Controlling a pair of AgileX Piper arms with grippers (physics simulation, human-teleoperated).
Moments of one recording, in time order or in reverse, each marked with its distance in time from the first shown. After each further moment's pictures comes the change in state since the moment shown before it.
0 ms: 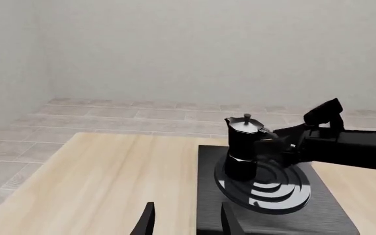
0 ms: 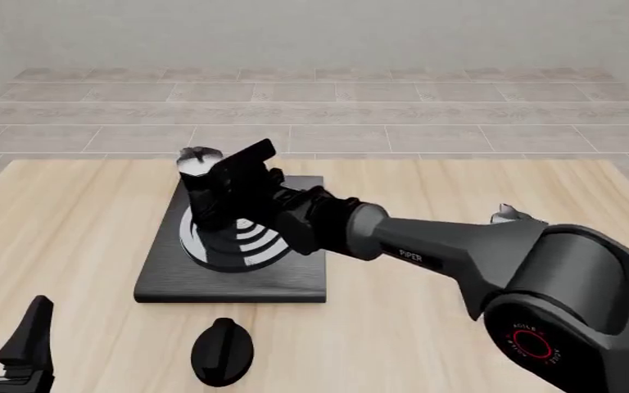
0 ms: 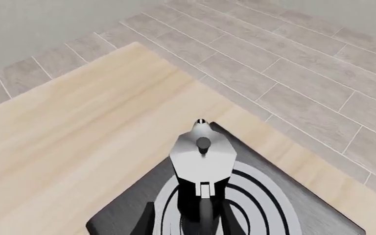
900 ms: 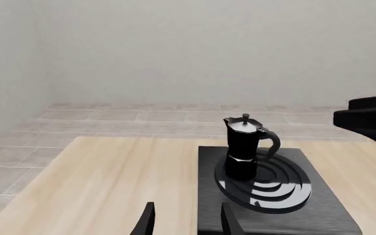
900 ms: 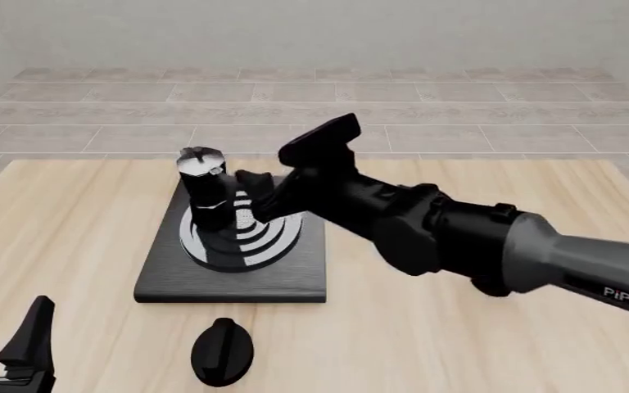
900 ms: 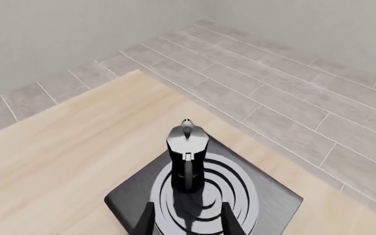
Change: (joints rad) left arm -0.009 -0.001 0.000 -0.006 0.024; right arm -0.028 -0.499 0.461 -0.075 -0.019
